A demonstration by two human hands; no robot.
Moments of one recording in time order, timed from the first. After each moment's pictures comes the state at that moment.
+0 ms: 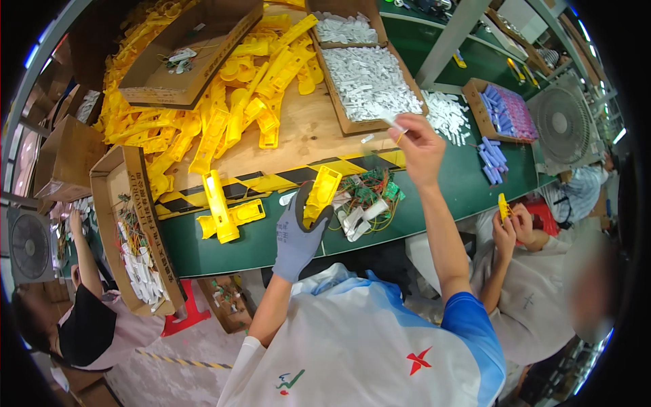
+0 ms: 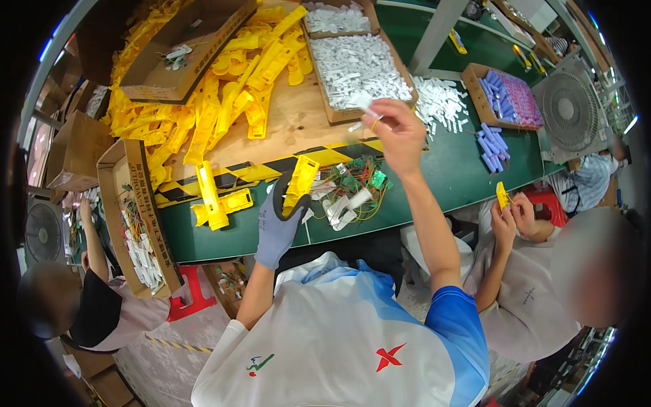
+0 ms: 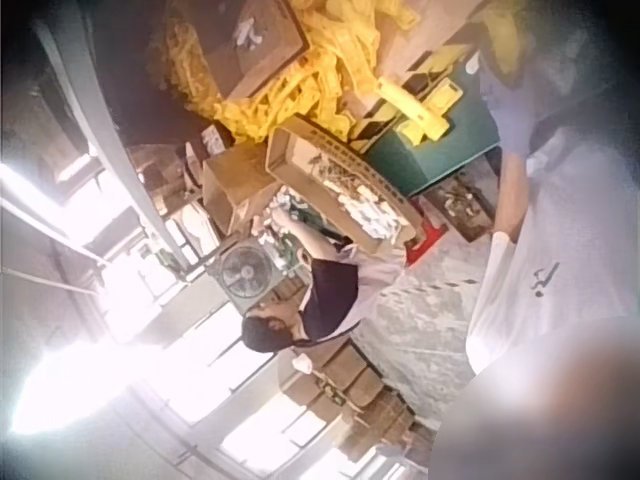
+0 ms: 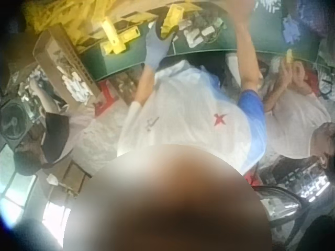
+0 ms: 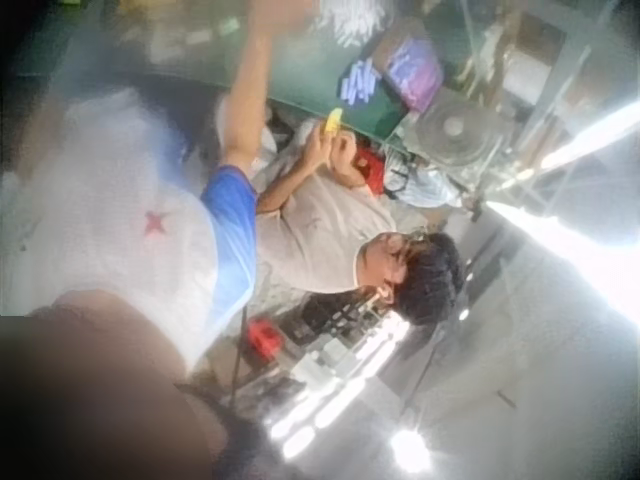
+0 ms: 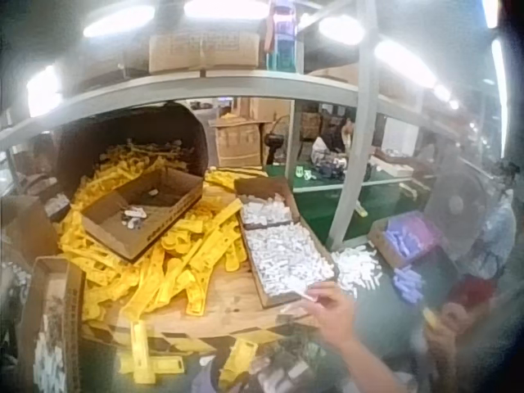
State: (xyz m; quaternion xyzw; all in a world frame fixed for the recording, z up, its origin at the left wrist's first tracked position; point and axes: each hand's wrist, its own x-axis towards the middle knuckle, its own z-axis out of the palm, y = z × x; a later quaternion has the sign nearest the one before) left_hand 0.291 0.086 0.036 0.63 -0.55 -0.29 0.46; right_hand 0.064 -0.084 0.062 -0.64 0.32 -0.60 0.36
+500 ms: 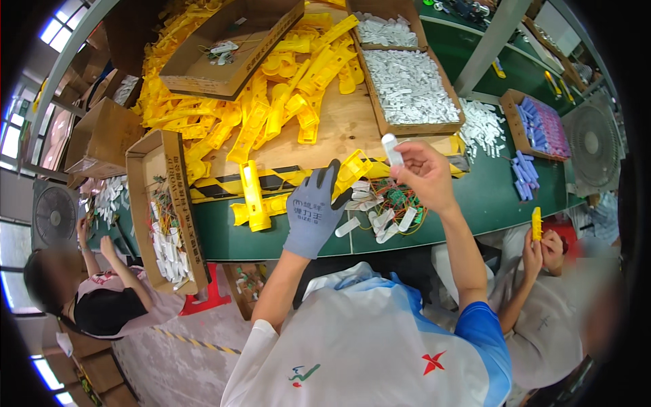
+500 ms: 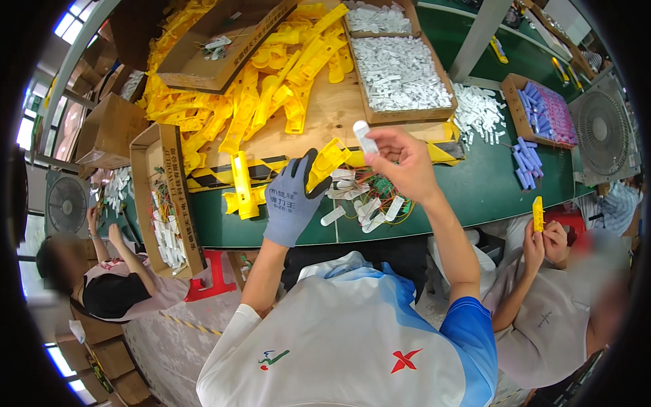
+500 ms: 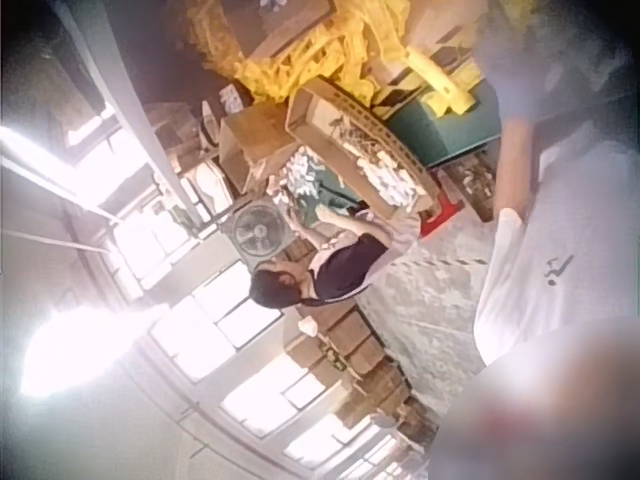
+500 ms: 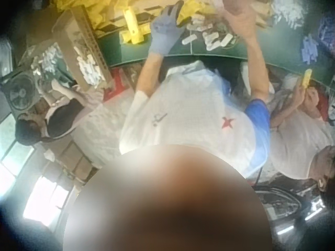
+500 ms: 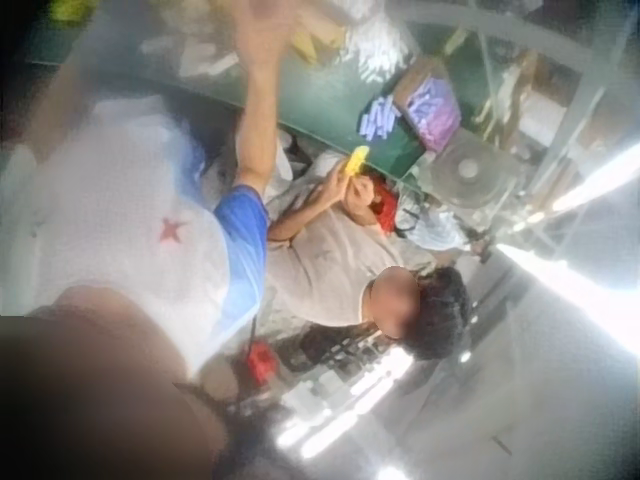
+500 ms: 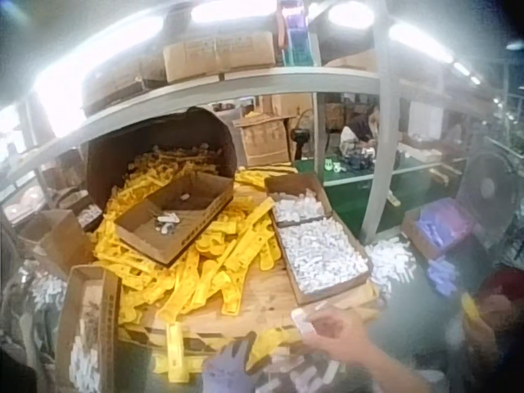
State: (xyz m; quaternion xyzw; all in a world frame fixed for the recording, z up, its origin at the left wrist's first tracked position) left_hand 0.317 0.063 0.071 0.69 -0.66 -0.04 0.29; right_hand 0.094 -0.040 0.083 -0.61 0.31 -0.41 0.61
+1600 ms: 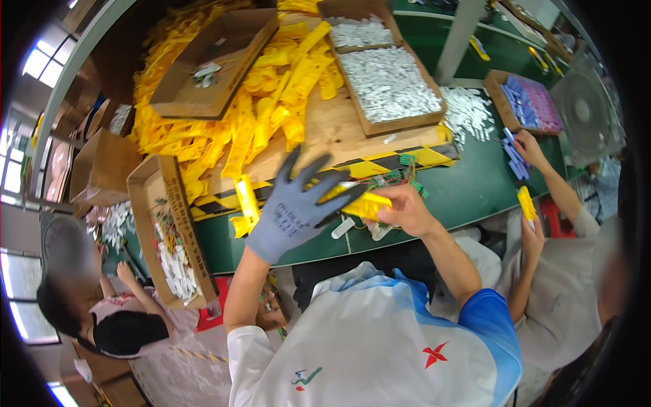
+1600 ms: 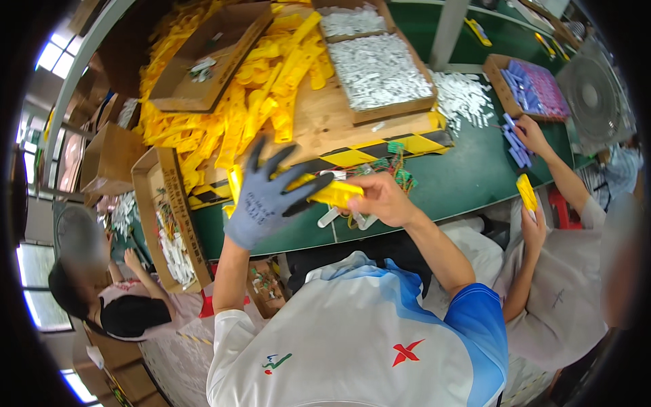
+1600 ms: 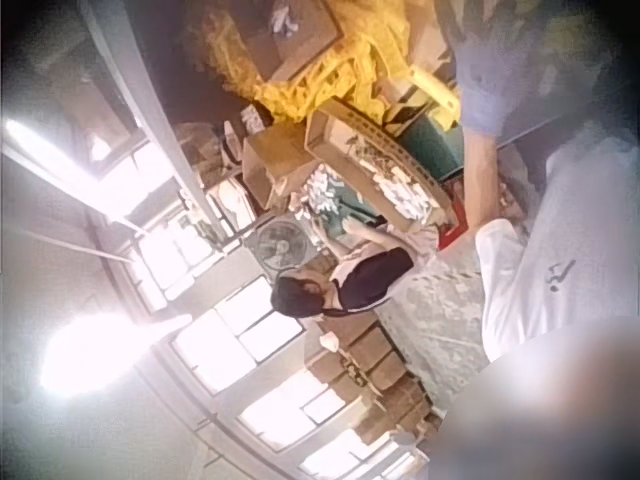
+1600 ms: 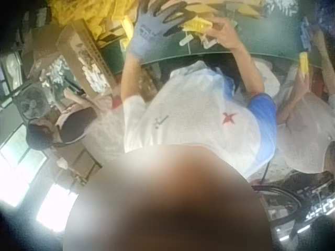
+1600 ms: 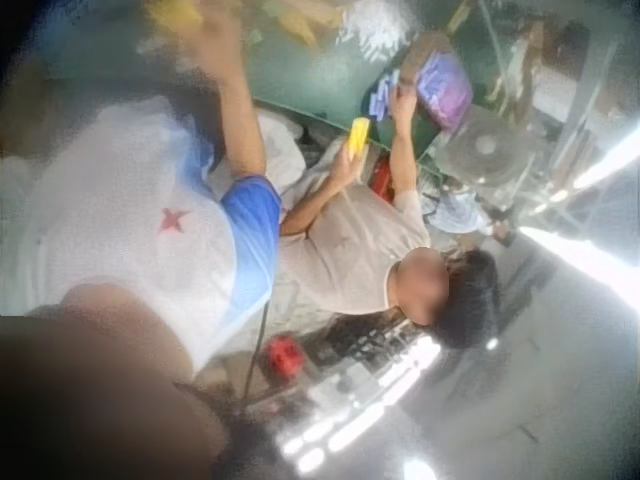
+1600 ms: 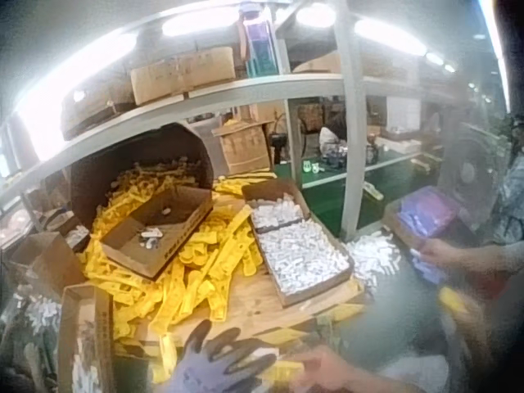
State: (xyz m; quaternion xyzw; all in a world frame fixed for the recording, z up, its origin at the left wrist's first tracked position) left_hand 0.338 0.059 0.159 0.41 -0.89 0.11 0.19; right_hand 0.085 0.012 0.062 -0.54 0.18 -0.30 0.76
